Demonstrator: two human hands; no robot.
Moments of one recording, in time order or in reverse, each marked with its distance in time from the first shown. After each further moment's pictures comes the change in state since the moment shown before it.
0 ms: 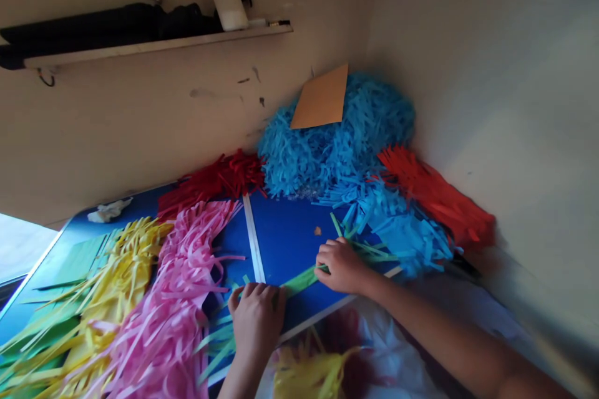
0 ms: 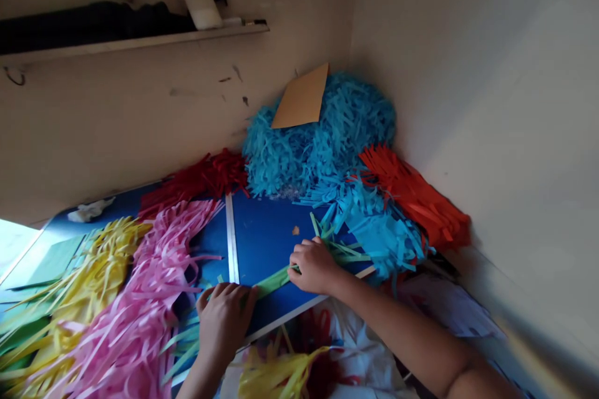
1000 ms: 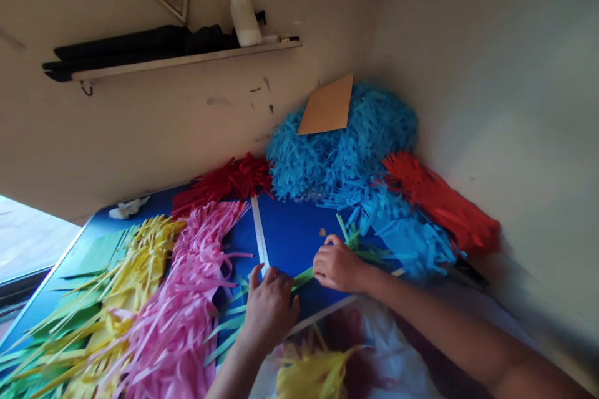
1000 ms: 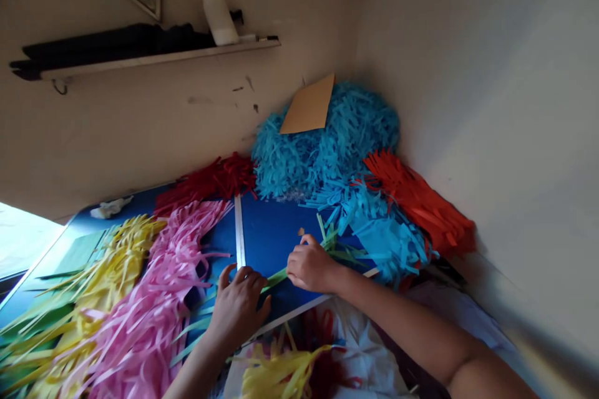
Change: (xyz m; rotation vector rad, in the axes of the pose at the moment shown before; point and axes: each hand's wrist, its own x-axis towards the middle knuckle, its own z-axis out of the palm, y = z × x) left_hand 0.011 0.012 -0.024 0.032 -0.066 0.324; right_hand 0.009 -0.004 -0.006 -0.170 0.010 -0.458
